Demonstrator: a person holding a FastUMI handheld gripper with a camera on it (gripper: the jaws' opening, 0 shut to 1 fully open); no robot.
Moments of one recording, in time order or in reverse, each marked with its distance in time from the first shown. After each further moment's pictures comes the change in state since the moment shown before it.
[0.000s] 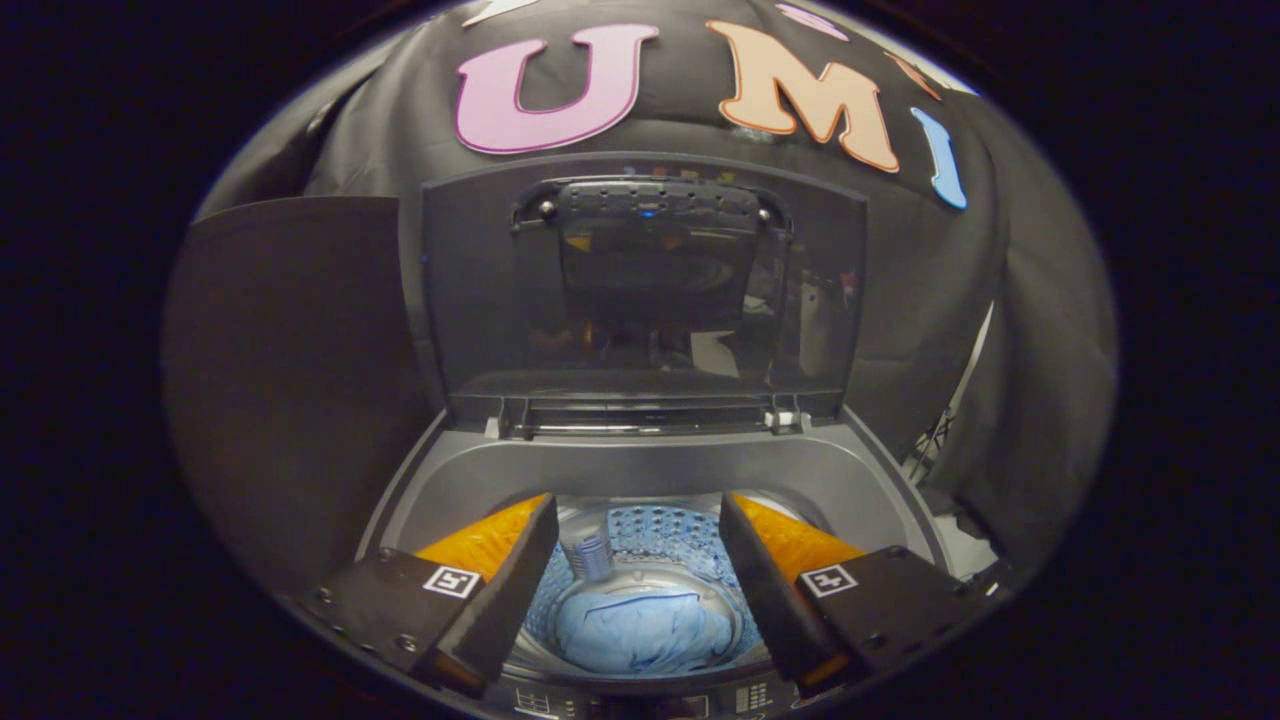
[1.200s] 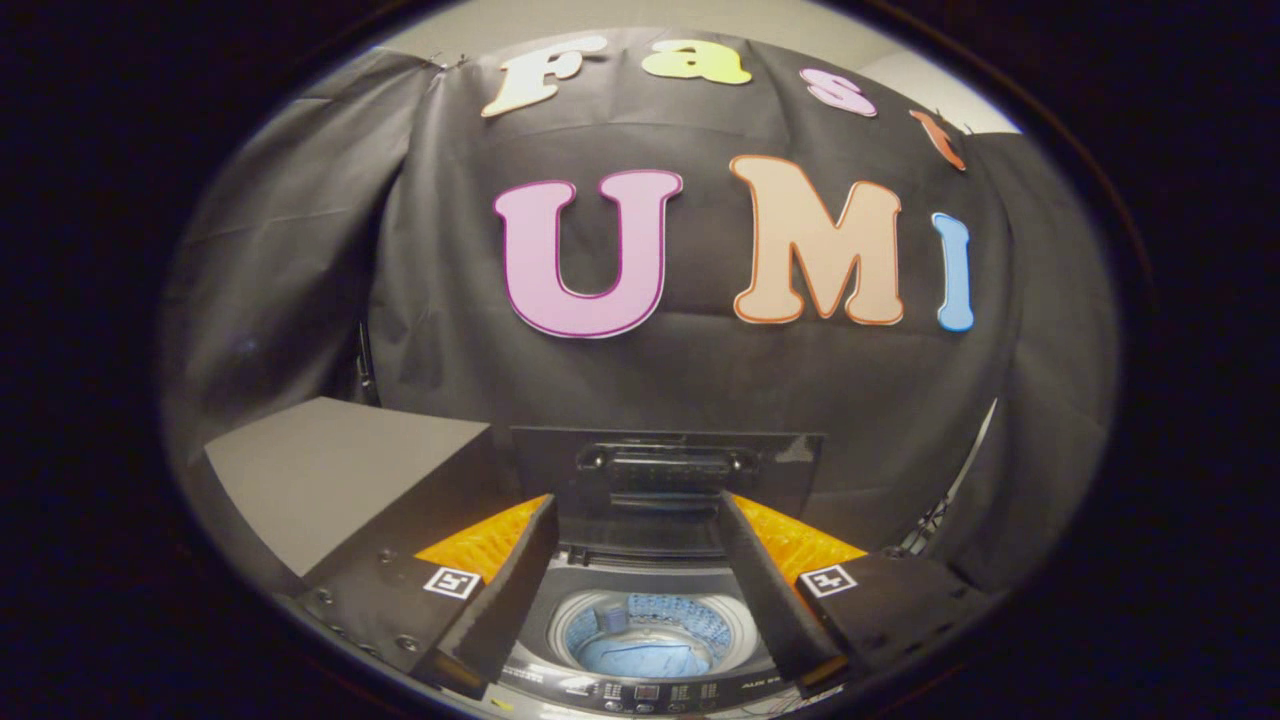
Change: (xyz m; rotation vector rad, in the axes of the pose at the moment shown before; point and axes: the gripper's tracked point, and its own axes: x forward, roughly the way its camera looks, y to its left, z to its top) arm -0.160 0.003 0.212 -0.039 -0.247 0.153
